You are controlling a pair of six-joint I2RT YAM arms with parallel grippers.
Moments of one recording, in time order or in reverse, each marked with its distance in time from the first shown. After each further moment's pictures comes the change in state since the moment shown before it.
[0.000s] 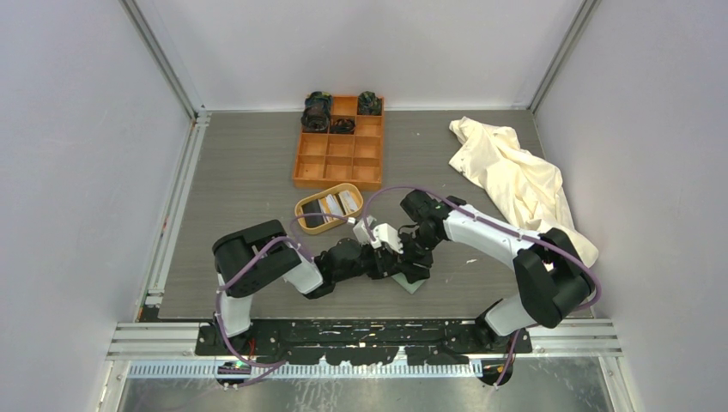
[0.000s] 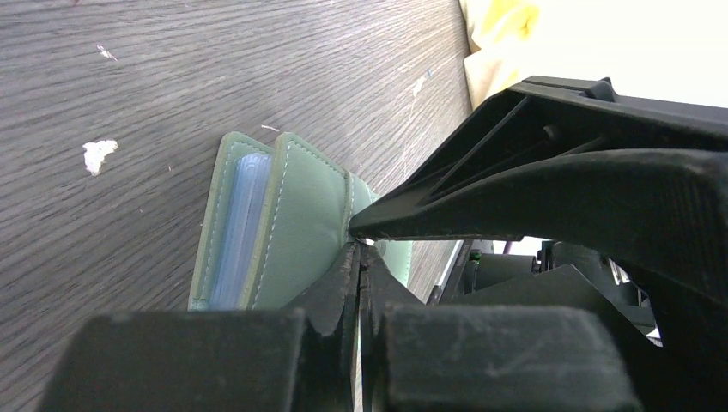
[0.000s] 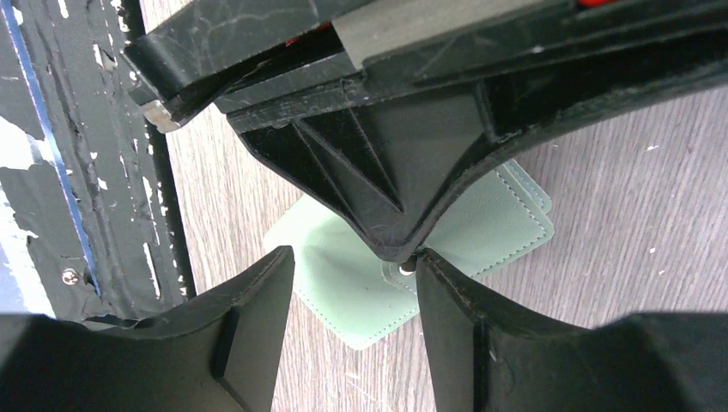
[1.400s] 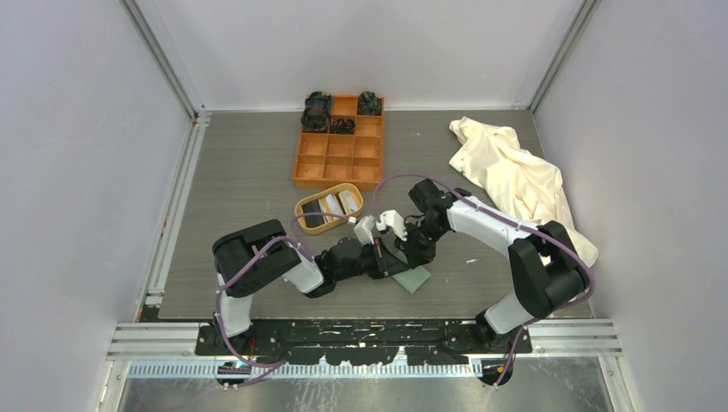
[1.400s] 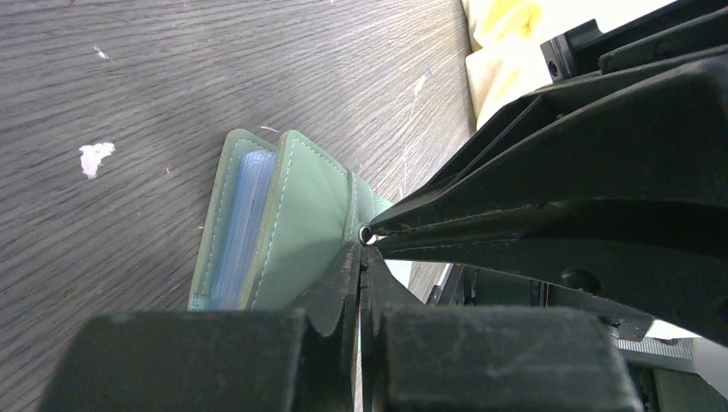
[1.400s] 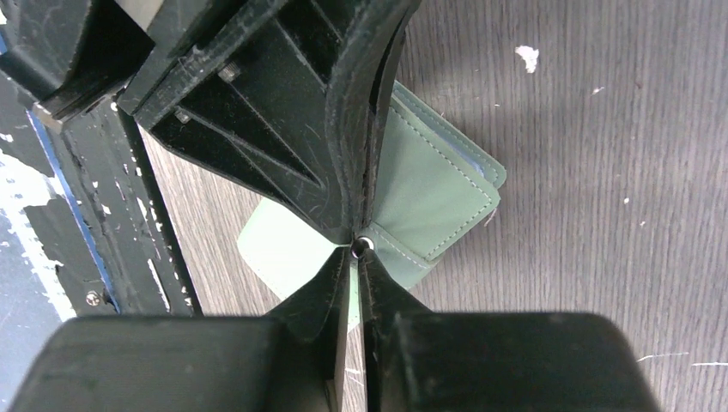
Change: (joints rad) left arm 0.013 -0.001 0.010 -0.022 0.008 -0.003; right arm -0.114 0.045 0.036 0.001 -0.047 0.079
